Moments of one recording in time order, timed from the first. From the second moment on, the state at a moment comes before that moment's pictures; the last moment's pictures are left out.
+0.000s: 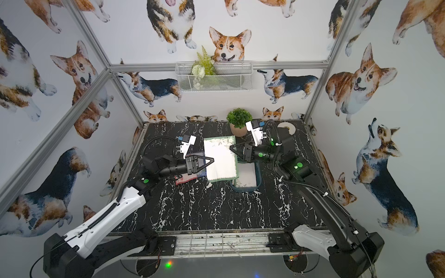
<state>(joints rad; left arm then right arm) -0.53 1.04 0.85 0.06 0.76 -0.85 0.53 1.08 1.17 -0.40 -0.54 0.55</state>
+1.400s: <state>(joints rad) 0.01 1.35 0.93 -0.58 0.50 -0.45 0.39 1.70 1.14 -0.71 0.03 0.36</state>
